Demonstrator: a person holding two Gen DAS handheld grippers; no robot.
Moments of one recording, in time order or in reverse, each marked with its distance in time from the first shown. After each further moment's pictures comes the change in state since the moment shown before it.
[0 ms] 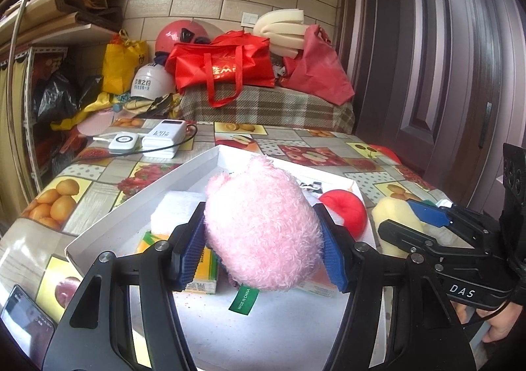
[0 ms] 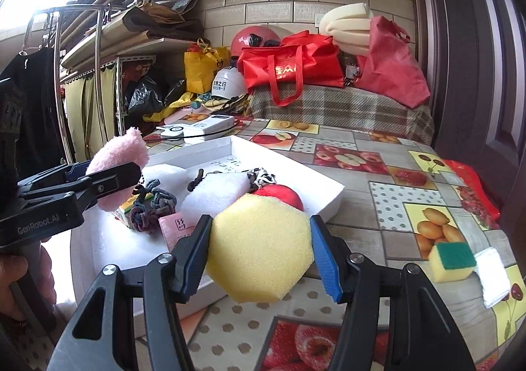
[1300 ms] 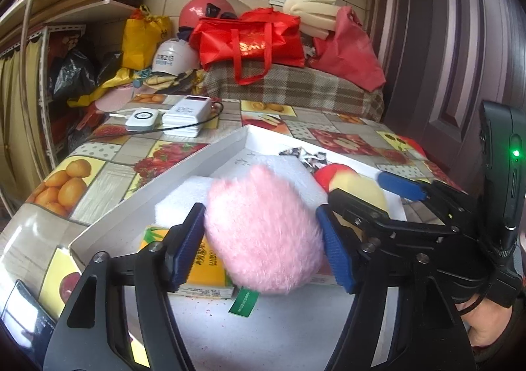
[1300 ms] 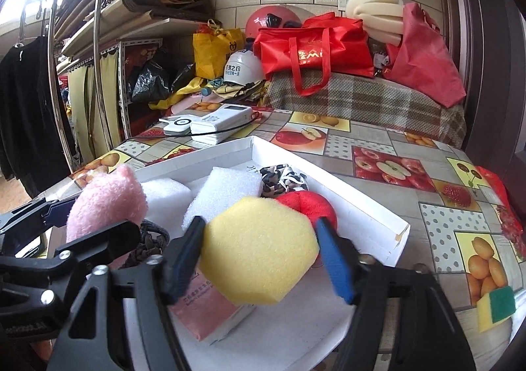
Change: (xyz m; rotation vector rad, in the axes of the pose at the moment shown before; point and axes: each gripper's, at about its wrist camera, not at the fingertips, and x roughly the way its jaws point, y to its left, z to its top) left arm 0.025 0.019 0.003 -0.061 0.084 0.103; right arm 0.074 0.027 0.034 -0.022 0.063 0.041
